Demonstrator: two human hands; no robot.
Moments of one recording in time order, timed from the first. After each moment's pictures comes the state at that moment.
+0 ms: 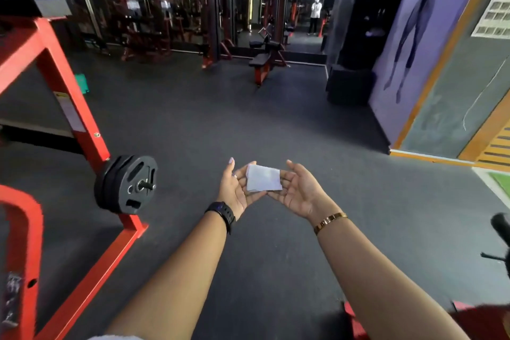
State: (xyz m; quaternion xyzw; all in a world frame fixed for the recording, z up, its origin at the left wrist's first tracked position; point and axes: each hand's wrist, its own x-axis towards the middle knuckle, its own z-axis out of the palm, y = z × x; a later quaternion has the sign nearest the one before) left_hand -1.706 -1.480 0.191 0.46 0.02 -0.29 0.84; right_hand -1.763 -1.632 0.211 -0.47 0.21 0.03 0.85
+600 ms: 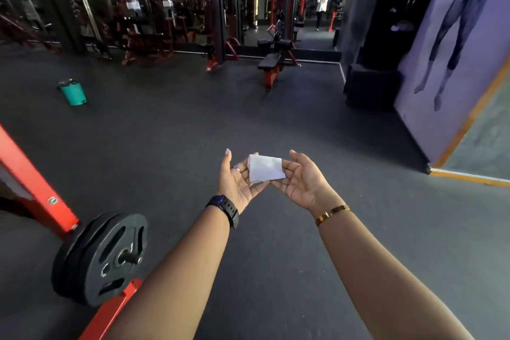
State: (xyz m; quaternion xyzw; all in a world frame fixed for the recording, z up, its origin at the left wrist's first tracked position) left_hand -1.308 -1.566 0.199 0.42 0.00 -0.29 0.86; right_hand -1.364 -1.720 0.220 -0.45 0.19 0.02 0.87
